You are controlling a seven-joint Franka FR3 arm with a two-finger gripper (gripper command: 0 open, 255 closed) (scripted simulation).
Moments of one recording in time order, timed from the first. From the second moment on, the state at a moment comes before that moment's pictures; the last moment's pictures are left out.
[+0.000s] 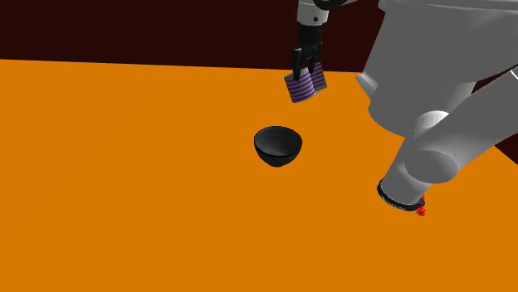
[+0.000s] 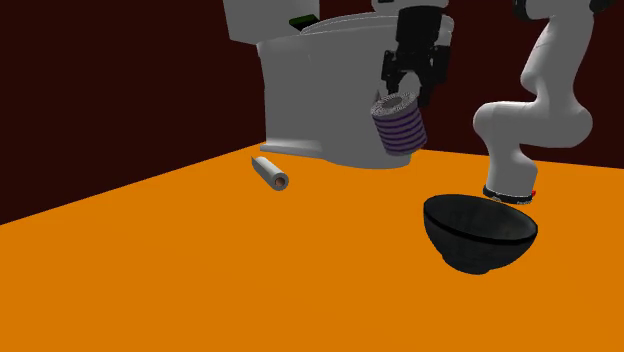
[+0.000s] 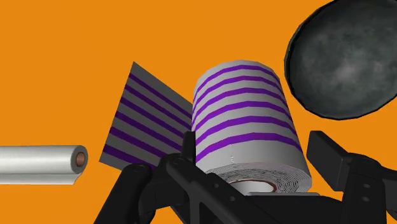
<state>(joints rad) 0.03 -0.45 -0.11 -2.21 -0.09 1.78 0.05</state>
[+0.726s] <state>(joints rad) 0.12 -0.47 0.09 -2.19 0.00 1.73 0.31</state>
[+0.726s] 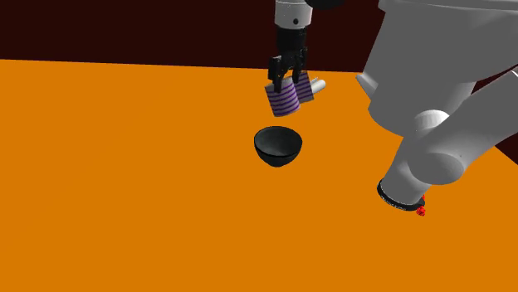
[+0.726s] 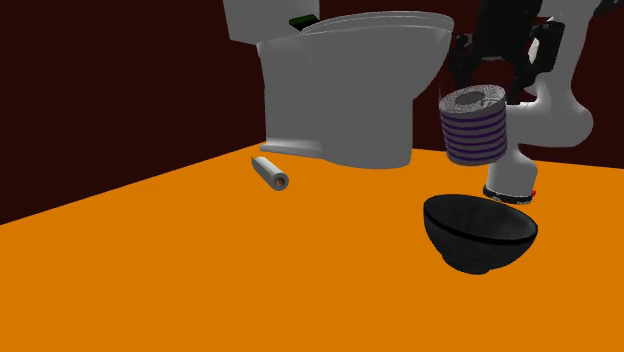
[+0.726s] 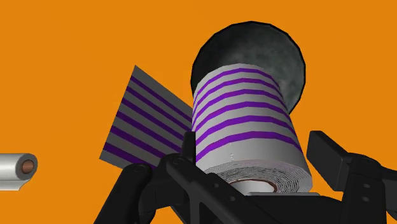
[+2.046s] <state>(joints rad) 0.16 -0.45 0.17 -2.37 0.04 1.93 0.42</state>
